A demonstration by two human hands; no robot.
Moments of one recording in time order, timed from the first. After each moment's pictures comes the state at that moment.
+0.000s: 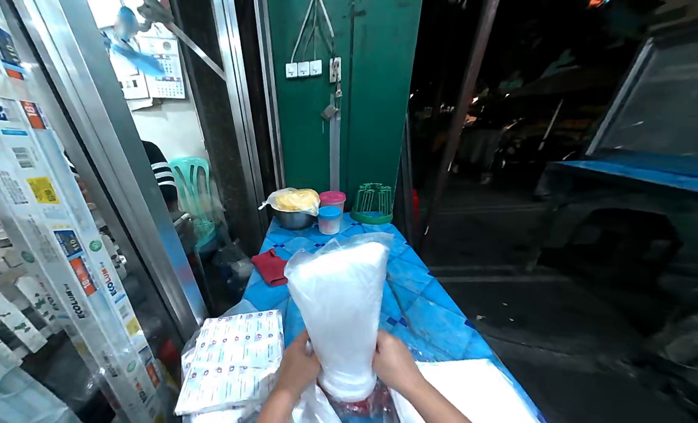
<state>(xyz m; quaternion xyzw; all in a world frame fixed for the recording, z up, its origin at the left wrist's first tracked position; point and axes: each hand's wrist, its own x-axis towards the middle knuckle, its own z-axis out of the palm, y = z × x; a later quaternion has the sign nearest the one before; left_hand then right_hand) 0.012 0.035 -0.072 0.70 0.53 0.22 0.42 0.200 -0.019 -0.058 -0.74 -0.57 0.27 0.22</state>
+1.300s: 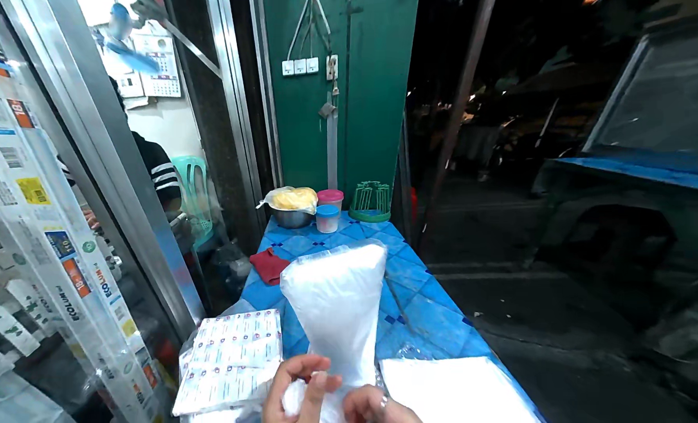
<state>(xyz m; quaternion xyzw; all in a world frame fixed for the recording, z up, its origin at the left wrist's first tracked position) -0.002 -0.075 -0.024 0.55 0.26 0.62 0.49 0.141 -0.126 -0.030 -0.48 -0.62 0.35 0.51</state>
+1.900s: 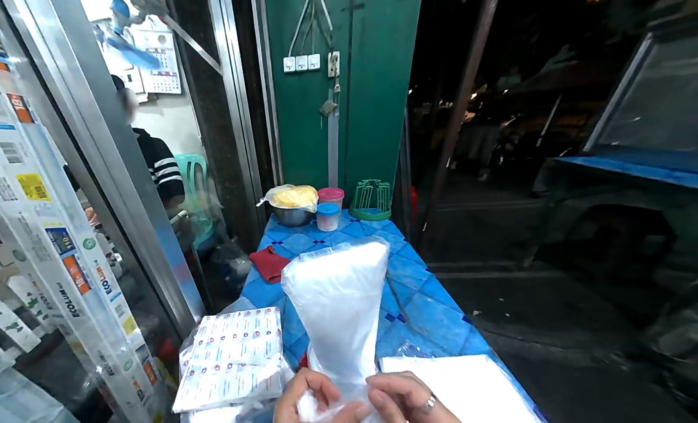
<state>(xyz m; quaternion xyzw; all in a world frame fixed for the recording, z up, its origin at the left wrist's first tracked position) -0.004 -0.082 -0.026 0.59 0.28 0.57 0.49 0.137 -0.124 -0.035 -0.44 -0.54 0.19 0.69</state>
